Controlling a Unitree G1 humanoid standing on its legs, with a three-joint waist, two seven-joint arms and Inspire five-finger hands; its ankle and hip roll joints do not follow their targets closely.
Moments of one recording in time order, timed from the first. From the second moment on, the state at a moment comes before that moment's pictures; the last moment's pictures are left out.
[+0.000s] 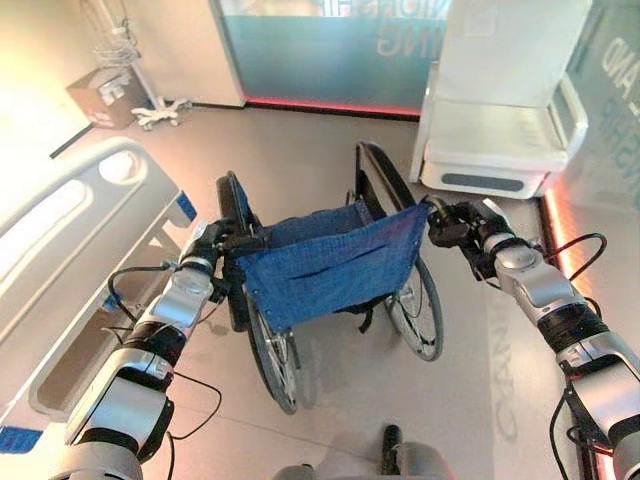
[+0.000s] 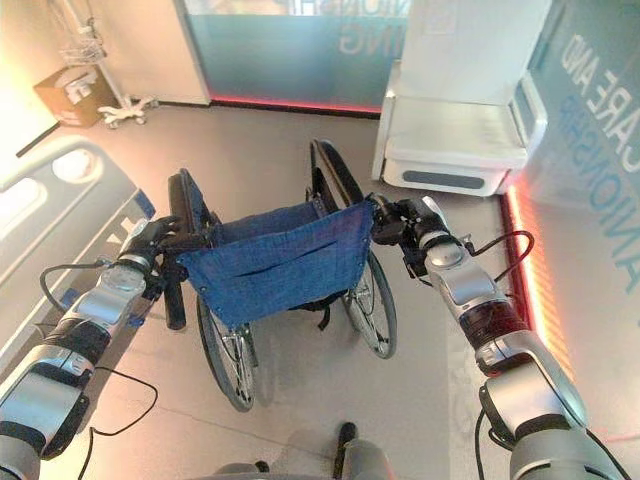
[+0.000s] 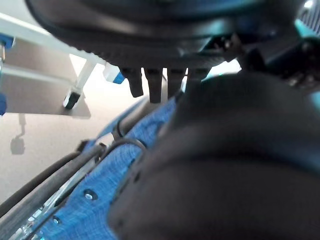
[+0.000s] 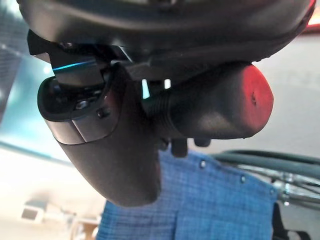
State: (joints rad) left arm -0.65 0.64 -0.38 0.75 -0.16 0.21 0.10; right arm -0.75 -0.65 0.45 0.54 0.39 0.34 -0.11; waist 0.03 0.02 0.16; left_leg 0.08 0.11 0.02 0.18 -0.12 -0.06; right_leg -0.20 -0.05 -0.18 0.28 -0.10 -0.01
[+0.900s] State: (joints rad) left arm -0.65 0.72 -0.38 0.75 -0.12 0.18 0.08; right arm -0.75 -0.57 0.47 0.56 0.40 0.32 -0.16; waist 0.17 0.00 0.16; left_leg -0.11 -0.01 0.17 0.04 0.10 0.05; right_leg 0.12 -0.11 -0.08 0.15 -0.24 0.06
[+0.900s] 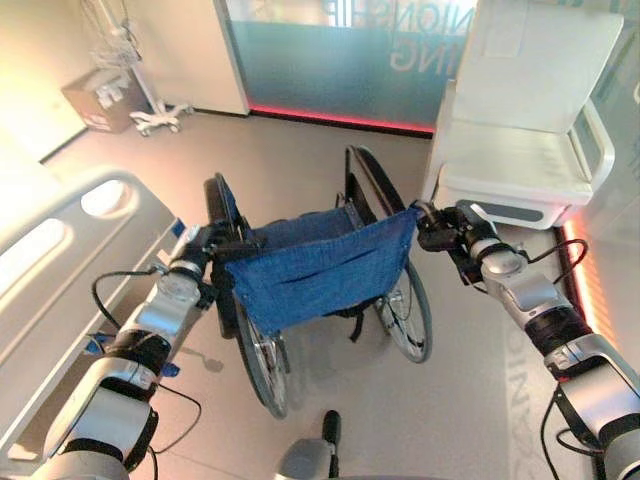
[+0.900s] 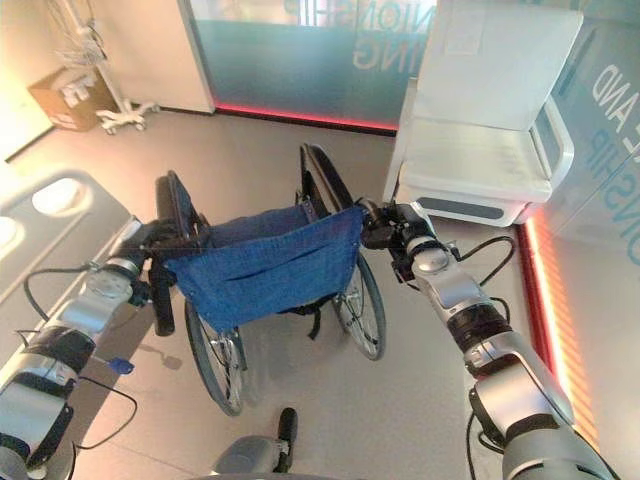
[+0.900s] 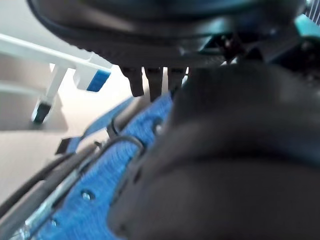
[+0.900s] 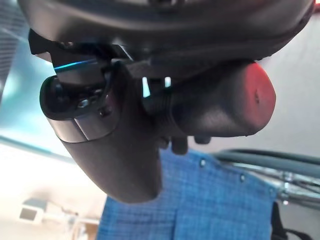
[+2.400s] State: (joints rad) left arm -0.66 0.64 -0.39 0.74 -0.13 0.18 0.09; right arm -0.74 -0.65 0.44 0.51 0.40 0.37 -0.17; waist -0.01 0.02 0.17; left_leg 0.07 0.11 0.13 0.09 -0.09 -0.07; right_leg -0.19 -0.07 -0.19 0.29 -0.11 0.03
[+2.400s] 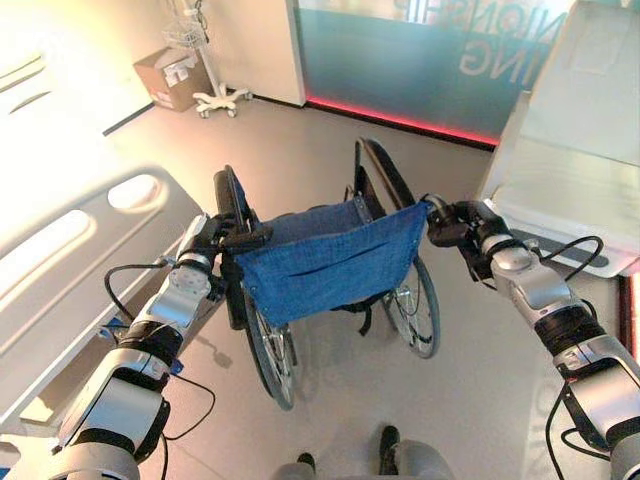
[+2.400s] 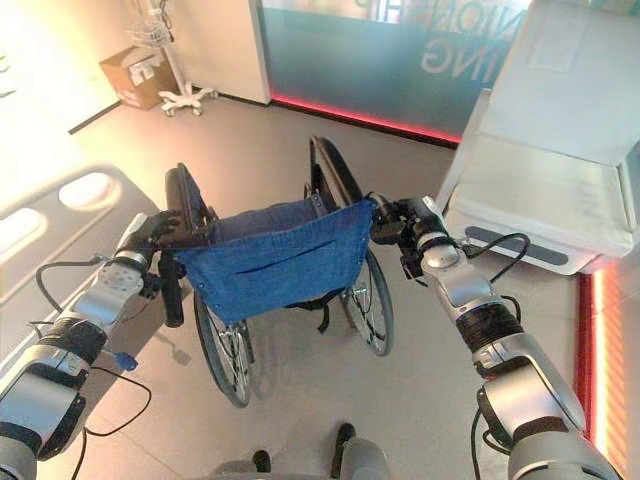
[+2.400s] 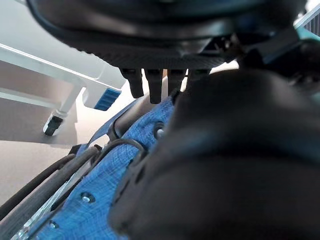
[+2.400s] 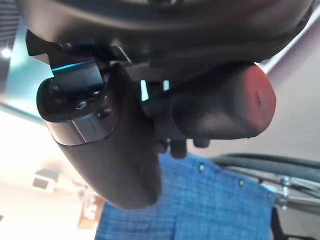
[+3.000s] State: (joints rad) left arm -0.53 0.67 -0.44 0.68 -0.13 0.18 0.07; right arm -0.66 -0.63 0.49 0.50 0.44 0.36 -0.17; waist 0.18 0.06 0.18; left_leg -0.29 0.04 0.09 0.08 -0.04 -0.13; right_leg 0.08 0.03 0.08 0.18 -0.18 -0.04
